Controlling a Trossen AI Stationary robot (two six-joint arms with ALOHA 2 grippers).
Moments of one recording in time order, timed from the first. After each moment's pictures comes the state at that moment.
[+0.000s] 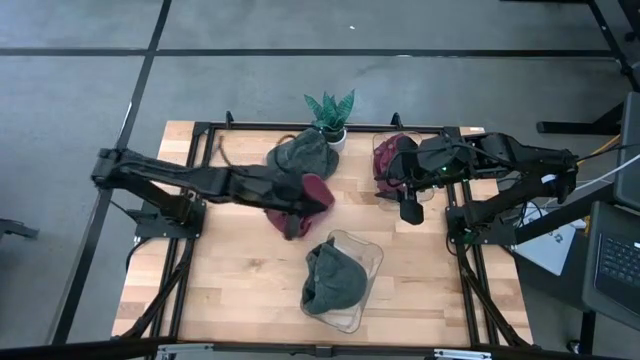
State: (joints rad) left arm -0.12 1.33 1.12 -0.05 -0.08 -0.39; right arm 0.10 1.27 1.66 -1.05 0.13 0.07
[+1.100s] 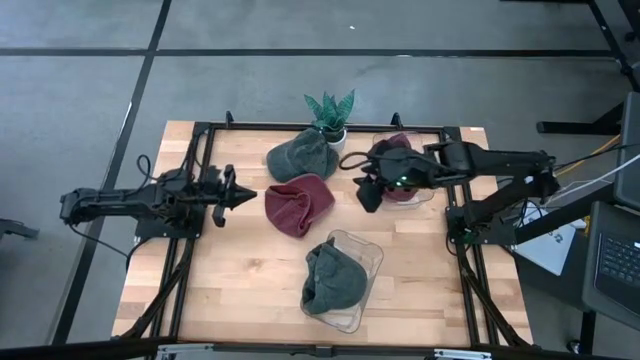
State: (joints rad) left arm 0.13 0.26 0.14 0.19 0.08 -0.35; right arm 0.08 1.42 1.66 -1.01 0.39 0.60
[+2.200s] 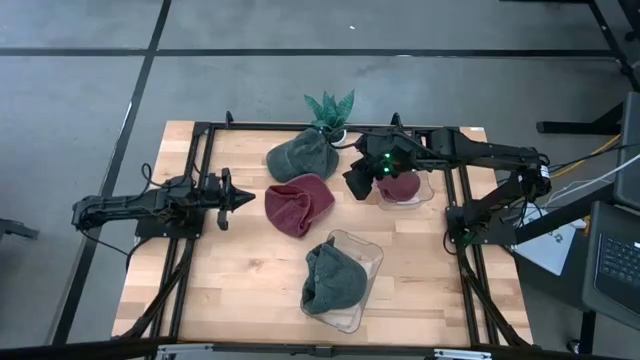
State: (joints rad) left arm 0.13 0.04 0.01 0.00 -0.01 -0.22; right arm -0.06 1.48 1.66 -0.93 0.16 0.56
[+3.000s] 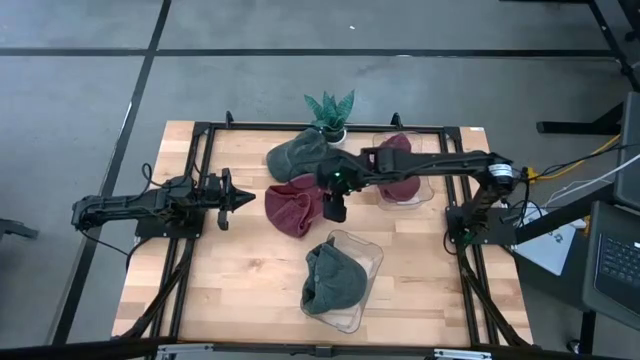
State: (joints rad) left arm 0.13 0.05 0.01 0.00 -0.01 -0.22; right arm -0.05 1.75 1.66 -0.75 0.05 0.01
